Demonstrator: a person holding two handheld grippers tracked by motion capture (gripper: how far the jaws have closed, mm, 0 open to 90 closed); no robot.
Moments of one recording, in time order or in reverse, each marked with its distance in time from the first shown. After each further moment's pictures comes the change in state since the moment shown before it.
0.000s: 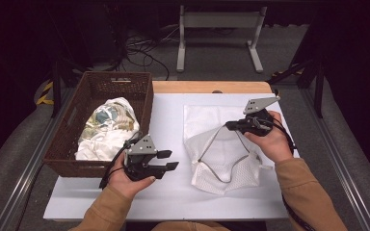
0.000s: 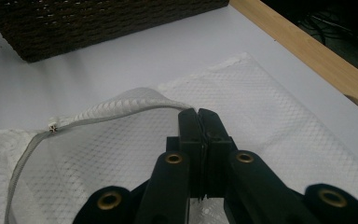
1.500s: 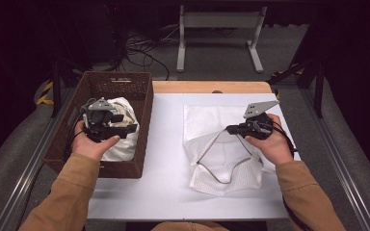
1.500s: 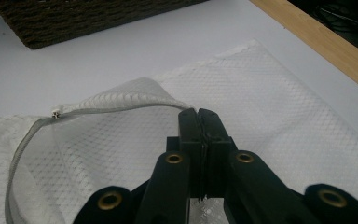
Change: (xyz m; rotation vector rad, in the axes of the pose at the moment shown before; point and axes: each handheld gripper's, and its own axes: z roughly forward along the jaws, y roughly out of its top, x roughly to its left) left arm 0.109 0.009 -0.065 0.070 0.327 -0.227; right arm 0.001 -0.012 0.003 0.021 0.018 -0.002
